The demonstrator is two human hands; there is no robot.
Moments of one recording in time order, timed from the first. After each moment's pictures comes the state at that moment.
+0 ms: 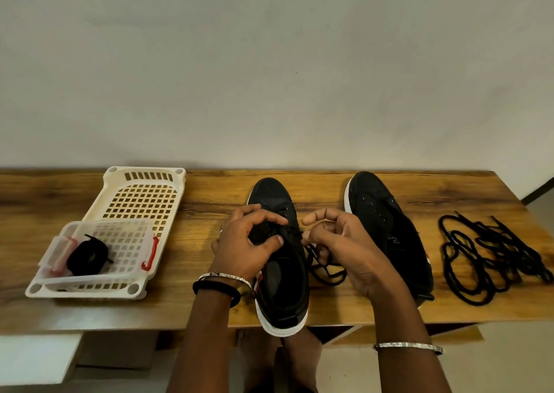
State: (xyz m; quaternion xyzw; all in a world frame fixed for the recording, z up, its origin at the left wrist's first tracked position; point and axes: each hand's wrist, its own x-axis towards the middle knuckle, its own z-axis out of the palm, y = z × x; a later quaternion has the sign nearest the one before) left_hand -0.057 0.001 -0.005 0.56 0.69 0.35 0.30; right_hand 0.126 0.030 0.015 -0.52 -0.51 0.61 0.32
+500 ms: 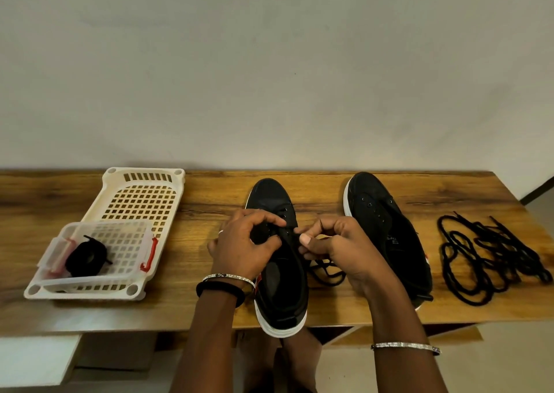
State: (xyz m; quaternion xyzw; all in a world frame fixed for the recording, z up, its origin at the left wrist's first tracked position) left_hand -0.053 0.000 -0.002 0.54 0.73 0.34 0.26; right_hand 0.127 0.033 0.007 -0.52 -0.52 0.60 0.31
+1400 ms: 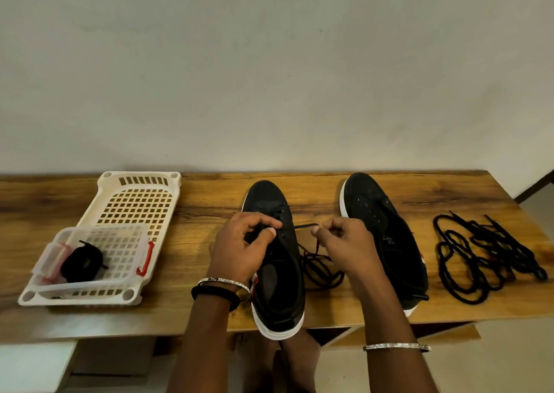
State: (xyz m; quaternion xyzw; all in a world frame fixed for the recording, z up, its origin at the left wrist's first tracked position) left_hand -0.055 0.003 -0.011 0.53 0.67 0.43 0.31; right_hand 0.130 0.037 -0.004 -0.67 -0.55 0.40 0.30
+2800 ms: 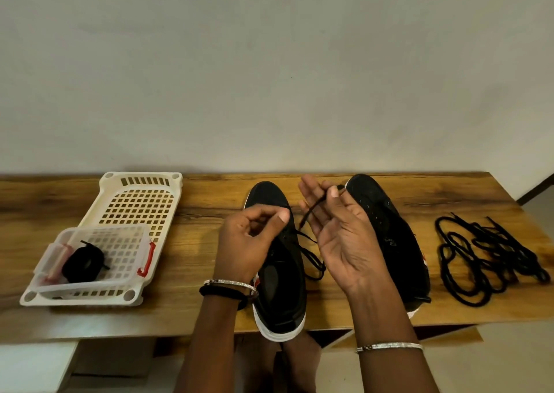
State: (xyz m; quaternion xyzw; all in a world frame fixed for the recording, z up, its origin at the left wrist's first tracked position) left_hand -0.042 0.003 0.006 0.47 0.57 0.56 0.39; right_hand 0.106 0.032 0.031 -0.28 -0.26 0.73 0.57
